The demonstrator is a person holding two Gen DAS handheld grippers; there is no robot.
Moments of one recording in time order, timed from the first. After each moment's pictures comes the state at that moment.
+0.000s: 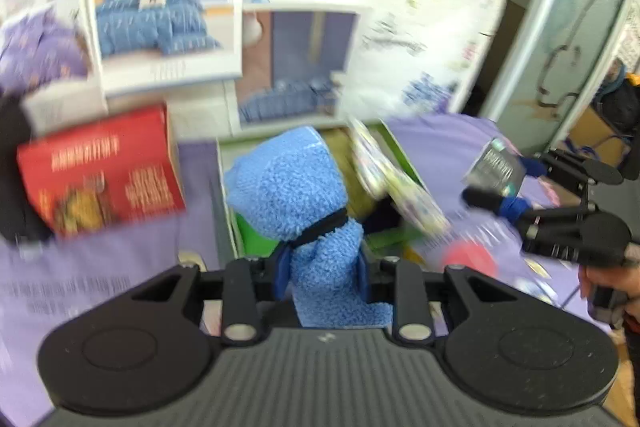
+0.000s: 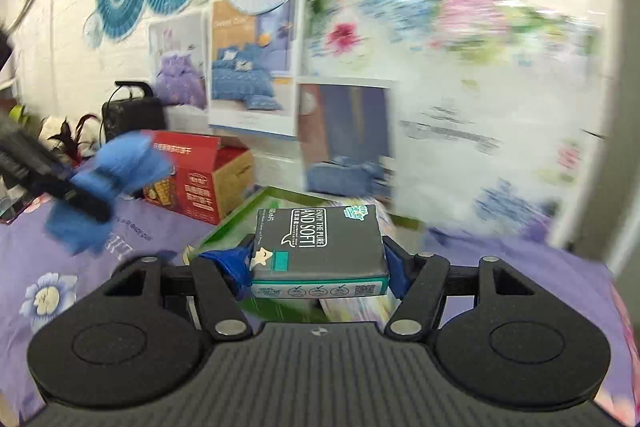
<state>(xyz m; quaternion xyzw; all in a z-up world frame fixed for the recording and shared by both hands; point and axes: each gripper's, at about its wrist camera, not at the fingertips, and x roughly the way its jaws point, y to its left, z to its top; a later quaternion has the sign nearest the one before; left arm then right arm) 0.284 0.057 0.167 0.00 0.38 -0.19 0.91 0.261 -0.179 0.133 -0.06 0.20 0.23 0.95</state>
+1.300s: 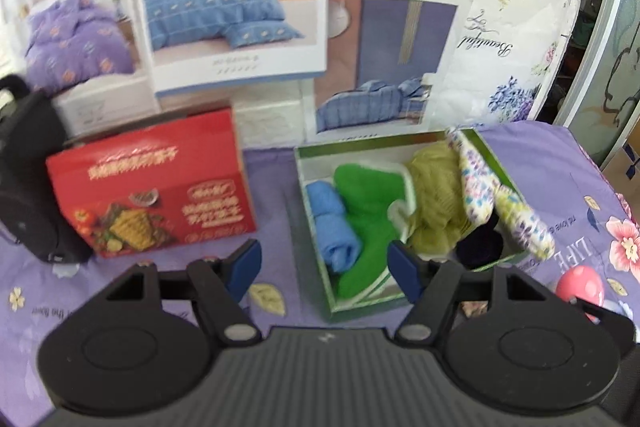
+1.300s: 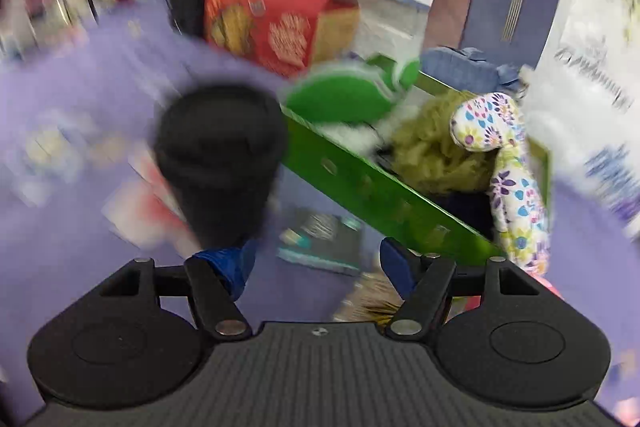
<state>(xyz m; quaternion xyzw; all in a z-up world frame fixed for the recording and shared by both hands) 0.329 0.107 0.129 0.02 0.37 -0.12 0.92 0.236 -0.054 -0.001 -0.25 0.30 0.23 0.89</state>
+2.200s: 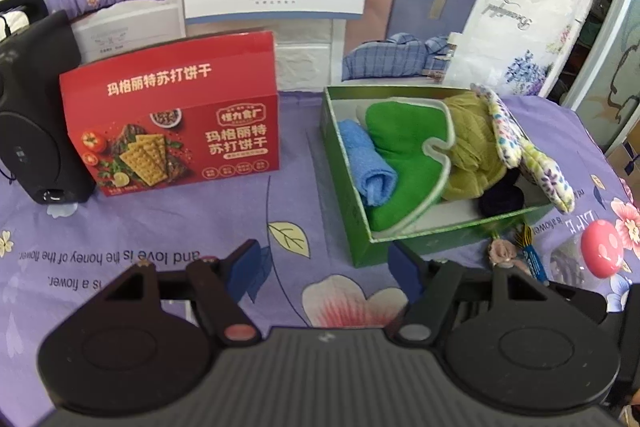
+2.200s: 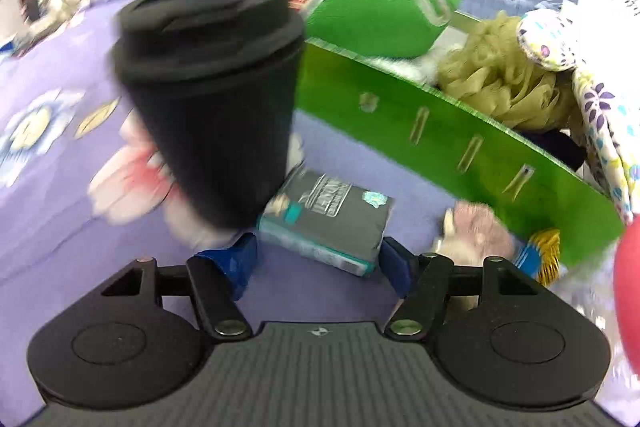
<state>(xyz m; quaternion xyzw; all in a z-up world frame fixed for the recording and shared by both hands) 0.309 0.142 0.088 0.00 0.41 -0.12 0.91 0.234 -0.064 -0.045 -0.19 0.34 0.29 0.87</state>
